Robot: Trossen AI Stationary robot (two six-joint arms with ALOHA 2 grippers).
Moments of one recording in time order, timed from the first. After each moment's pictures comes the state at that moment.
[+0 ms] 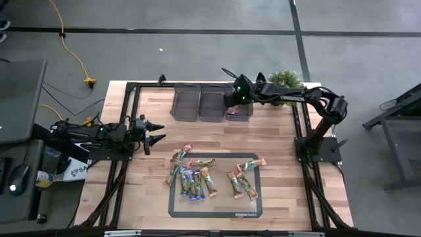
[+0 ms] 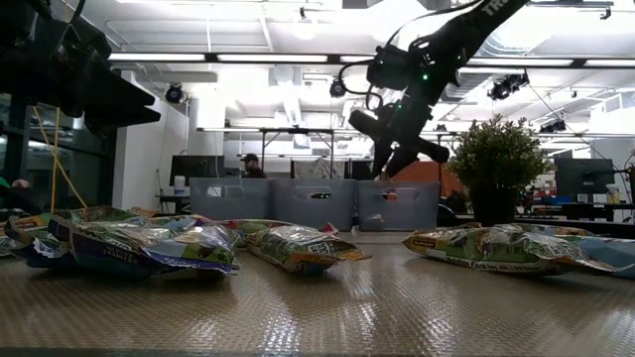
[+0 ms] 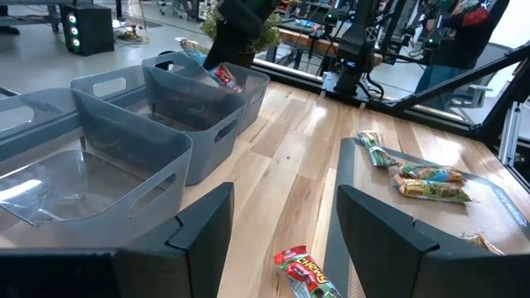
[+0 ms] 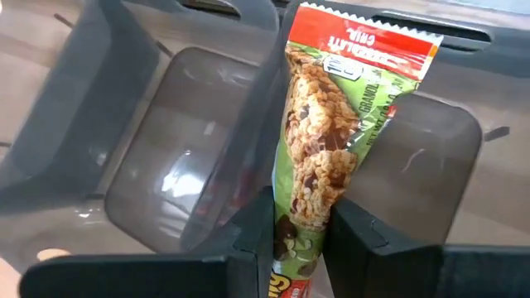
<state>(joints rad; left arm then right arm) -0.16 0.03 0.10 -0.23 -0.43 -0.27 -0.52 1.70 1.13 -0.37 0.13 0.72</state>
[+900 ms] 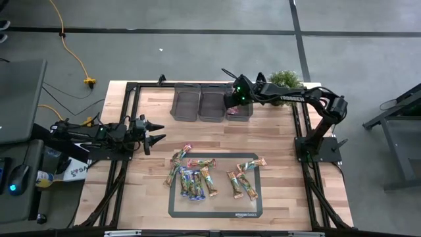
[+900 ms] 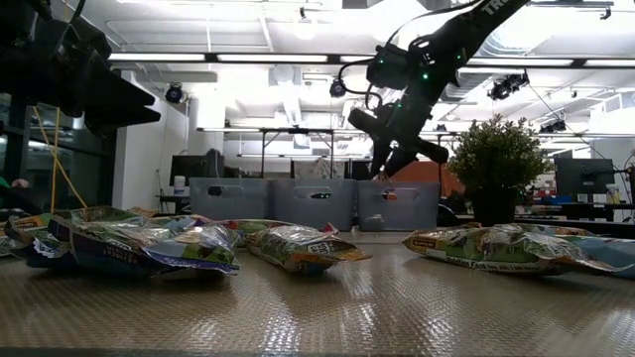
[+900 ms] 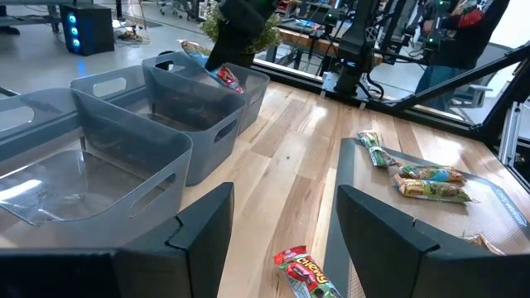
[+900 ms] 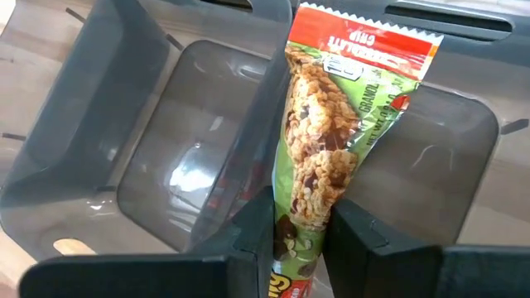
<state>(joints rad) -0.16 0.03 0.10 -0.23 -0.43 -0.27 -0.52 1.70 1.13 -0.37 0.10 0.73</state>
